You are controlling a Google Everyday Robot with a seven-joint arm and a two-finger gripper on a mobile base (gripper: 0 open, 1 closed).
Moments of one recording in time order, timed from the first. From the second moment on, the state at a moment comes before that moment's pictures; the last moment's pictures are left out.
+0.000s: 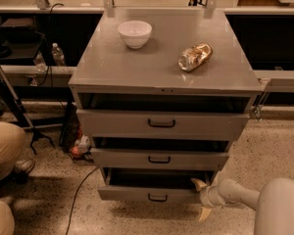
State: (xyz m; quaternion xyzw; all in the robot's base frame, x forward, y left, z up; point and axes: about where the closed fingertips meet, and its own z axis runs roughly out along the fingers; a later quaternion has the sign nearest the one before) arm 0.545 -0.250 0.168 -0.72 0.64 0.04 0.26
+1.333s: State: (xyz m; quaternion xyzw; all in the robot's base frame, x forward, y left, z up) arm 0.520 -0.266 0.161 -0.69 0.69 0.02 0.21
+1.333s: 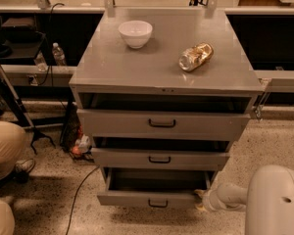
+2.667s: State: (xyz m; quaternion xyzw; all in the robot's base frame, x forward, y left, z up) arm 0.477 -0.273 0.164 -0.68 0.71 0.03 0.18
